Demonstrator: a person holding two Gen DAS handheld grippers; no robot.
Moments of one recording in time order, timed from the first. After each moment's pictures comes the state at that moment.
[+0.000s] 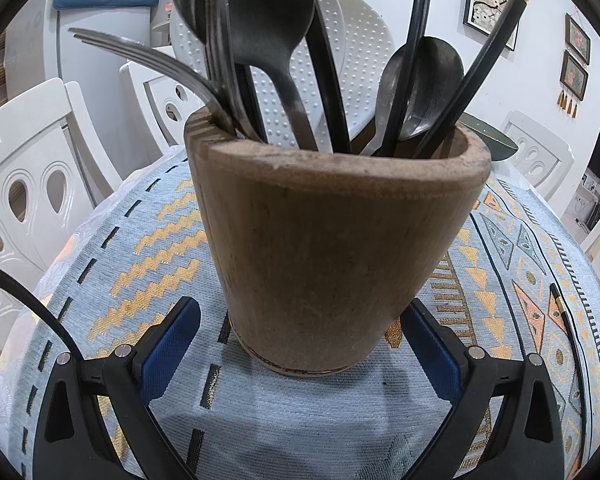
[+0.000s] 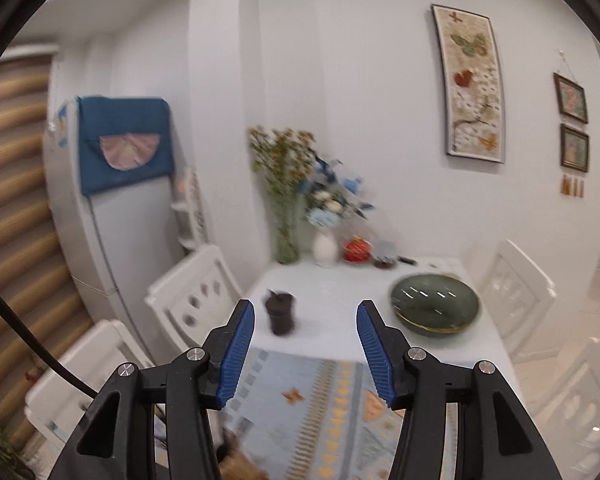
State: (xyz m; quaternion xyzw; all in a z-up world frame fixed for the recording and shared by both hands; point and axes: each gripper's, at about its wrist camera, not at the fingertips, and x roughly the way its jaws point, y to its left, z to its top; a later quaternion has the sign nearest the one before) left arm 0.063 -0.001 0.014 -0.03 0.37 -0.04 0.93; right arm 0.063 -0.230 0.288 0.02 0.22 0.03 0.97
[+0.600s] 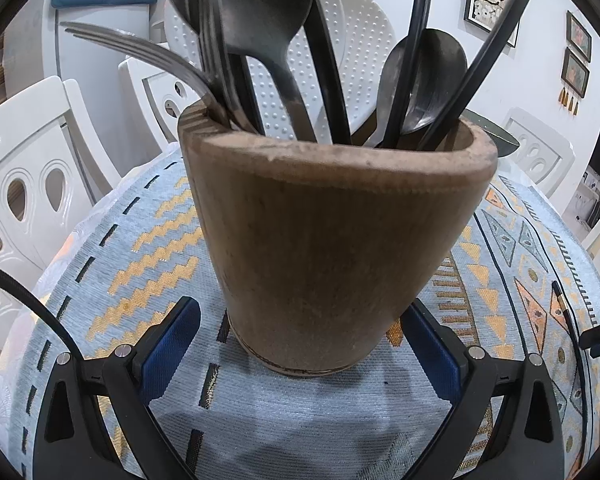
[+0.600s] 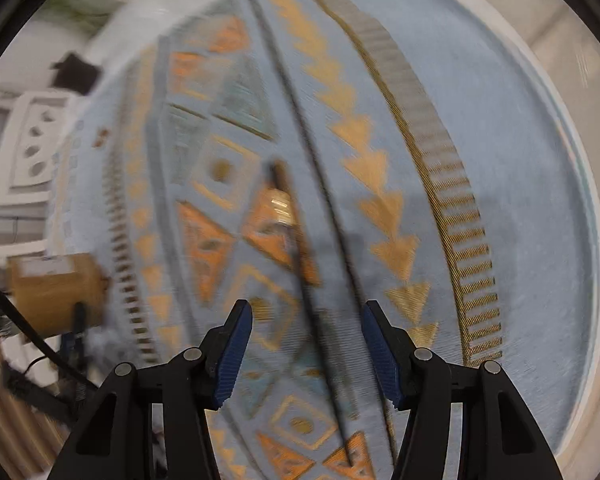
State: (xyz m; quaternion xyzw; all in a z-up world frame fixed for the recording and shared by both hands) left arm 0.066 -0.002 0.010 -0.03 0.37 -0.03 0.93; right arm 0.073 -0.386 -0.007 0.23 0.67 -0.08 0.70
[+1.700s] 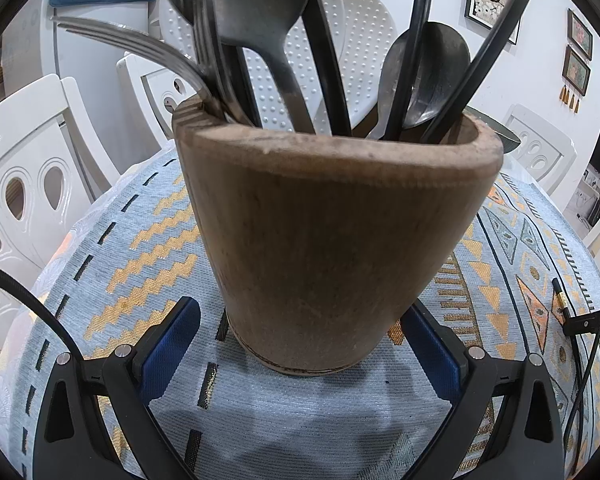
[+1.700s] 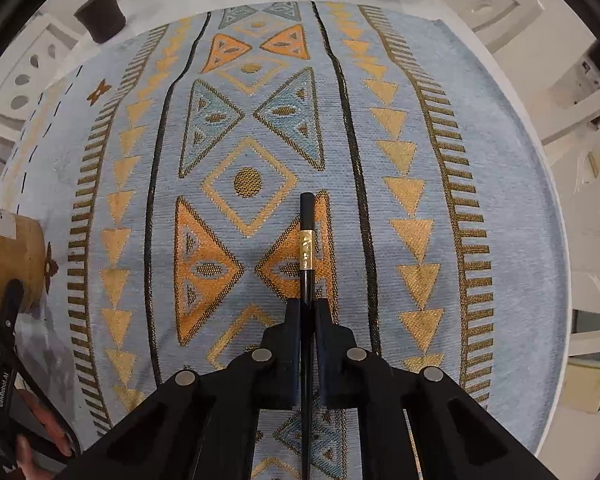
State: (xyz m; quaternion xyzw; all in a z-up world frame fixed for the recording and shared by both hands) left arm 0.071 -0.002 0.004 -0.03 0.38 -0.04 0.92; right arm 0.099 -0.322 -0.009 0.06 0.65 -0.08 0.76
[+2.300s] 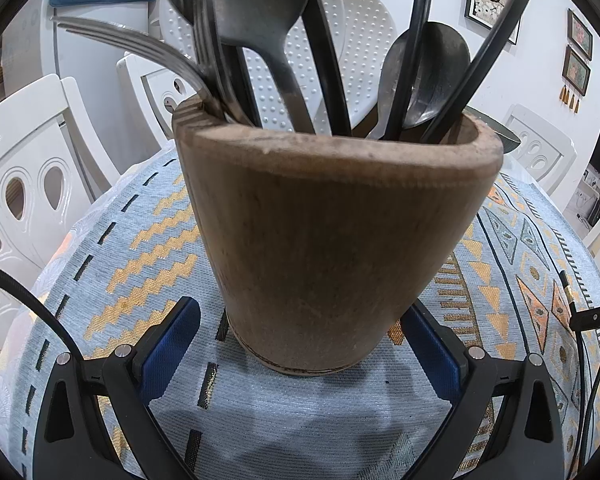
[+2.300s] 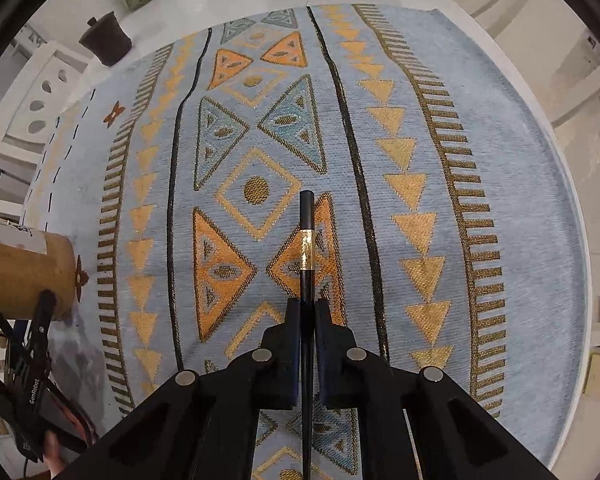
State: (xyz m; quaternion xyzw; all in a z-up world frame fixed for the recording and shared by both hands) left arm 0.071 -0.002 0.004 -0.03 0.38 -0.04 0.92; right arm 0.088 -0.341 0.004 0.13 0.63 -0.05 0.76
